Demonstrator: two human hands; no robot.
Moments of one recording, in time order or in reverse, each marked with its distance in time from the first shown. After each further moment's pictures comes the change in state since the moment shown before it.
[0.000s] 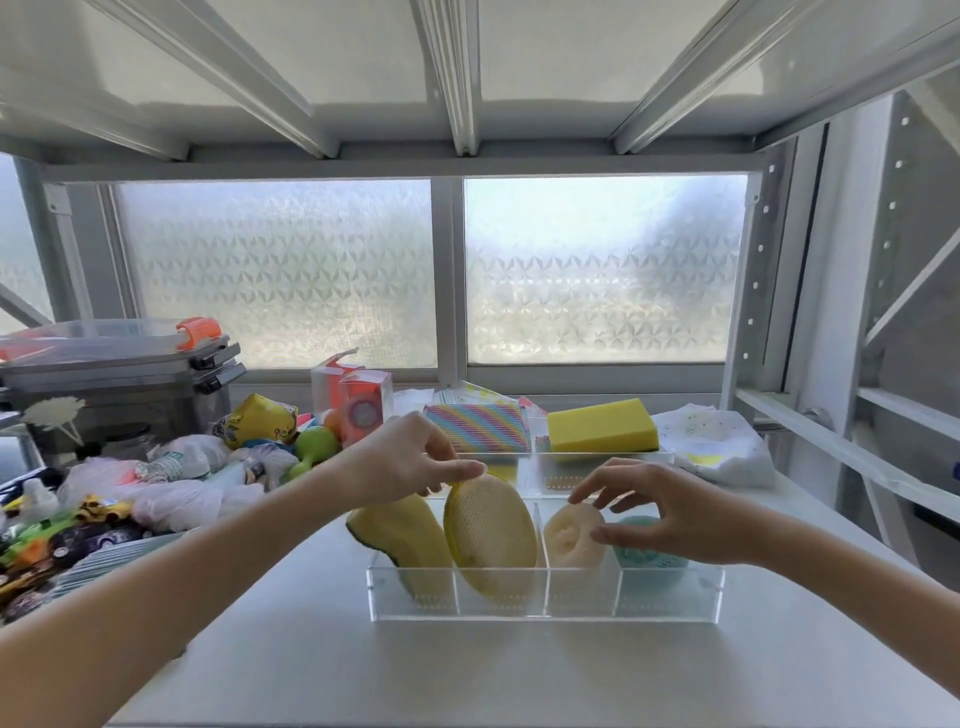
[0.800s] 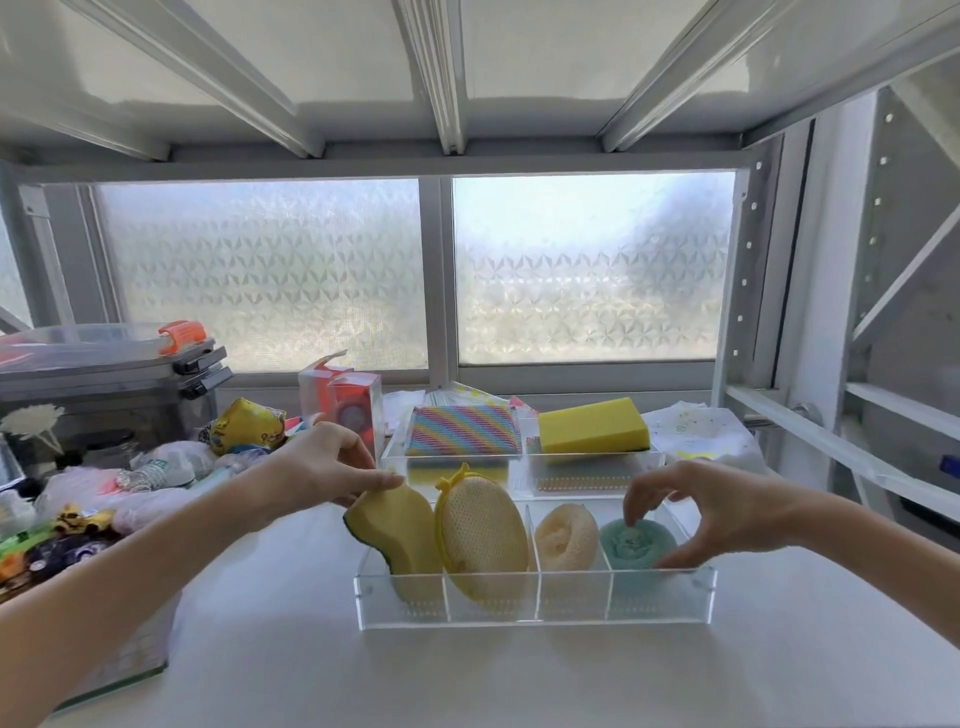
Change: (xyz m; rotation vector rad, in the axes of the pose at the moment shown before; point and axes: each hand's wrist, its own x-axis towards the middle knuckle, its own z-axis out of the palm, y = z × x) left_hand -0.017 -0.039 -0.026 -0.127 0.051 -0.302; right_hand -0.019 0.021 -0.031 -0.222 -0.131 0.171
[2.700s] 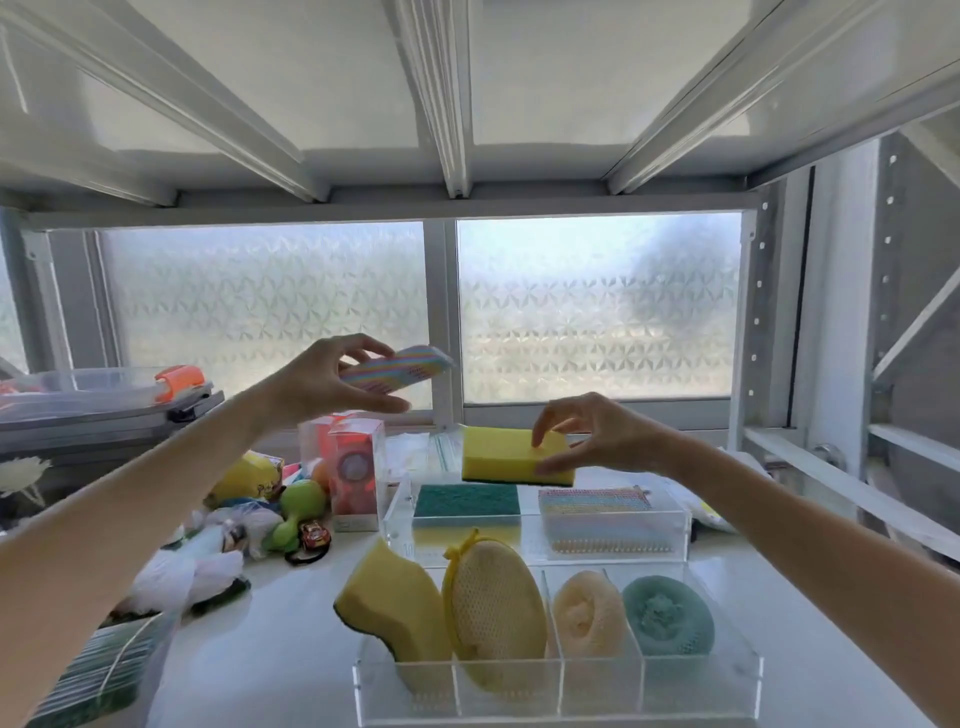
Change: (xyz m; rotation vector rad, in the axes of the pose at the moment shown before) left_hand 0.084 0.034 -0.083 -0.022 0.129 0.398; right_hand 0.124 -0.043 -0.047 0.346 0.217 -0.148
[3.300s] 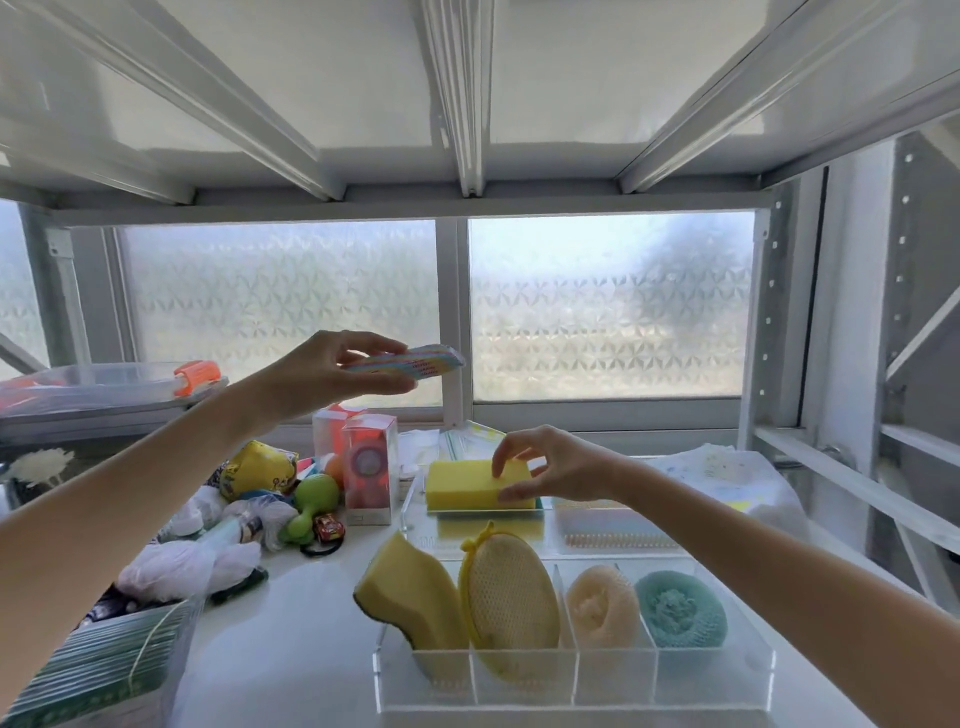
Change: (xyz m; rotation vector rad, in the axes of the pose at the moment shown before) left_hand -0.023 0.014 -0.013 -0.086 -0.022 -0.032; right_hand 0.022 -0.008 0.055 -0.045 -0.108 -0.016
